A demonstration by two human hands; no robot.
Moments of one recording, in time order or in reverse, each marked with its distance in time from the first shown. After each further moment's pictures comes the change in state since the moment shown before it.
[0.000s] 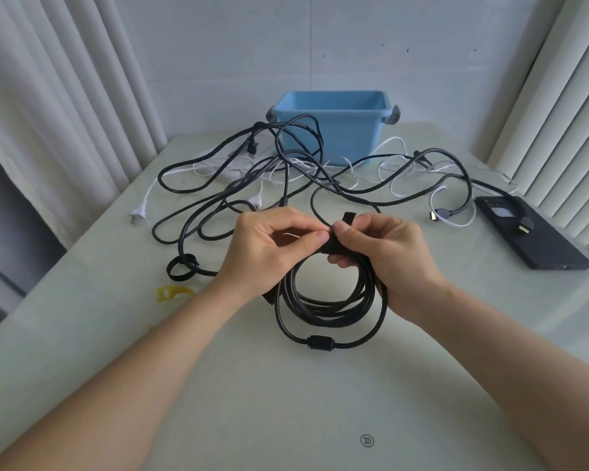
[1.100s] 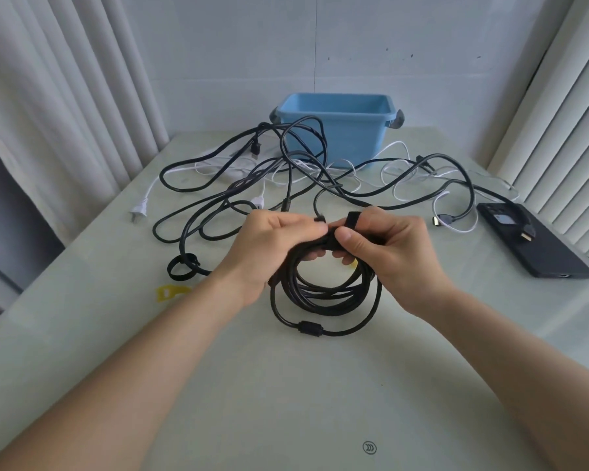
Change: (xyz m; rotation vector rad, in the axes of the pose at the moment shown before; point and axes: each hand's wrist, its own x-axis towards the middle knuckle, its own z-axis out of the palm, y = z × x) left_hand 0.008 0.014 -0.001 -0.299 -0.021 -0.530; right_hand 0.013 0.009 -0.014 -0.320 -0.141 -0.368
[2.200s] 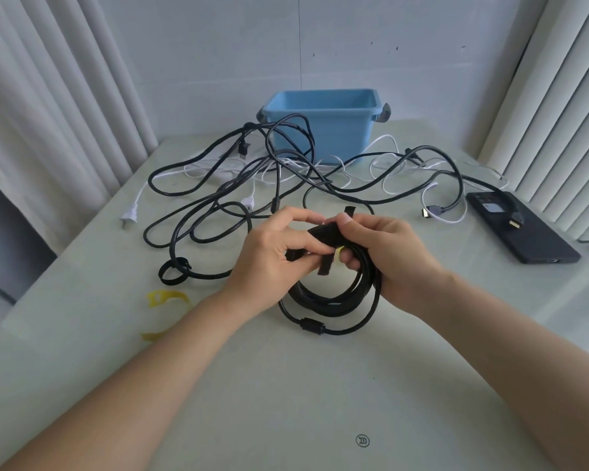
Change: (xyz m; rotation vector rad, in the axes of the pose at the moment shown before) left_hand 0.006 -0.036 0.004 0.517 -0.035 0.599; right_hand 0.000 -0.006 -0.001 0.306 0.078 0.505
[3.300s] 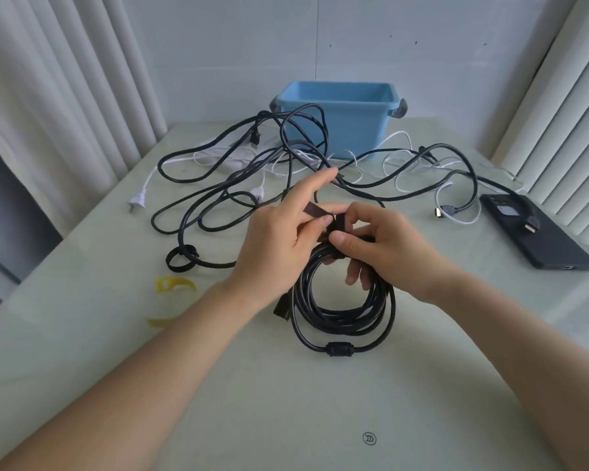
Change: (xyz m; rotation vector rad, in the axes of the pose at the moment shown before) left_hand 0.007 0.025 -0.005 0.101 0.169 0.027; right_hand 0.006 -0.002 -0.006 -0.566 -0.225 -0.211
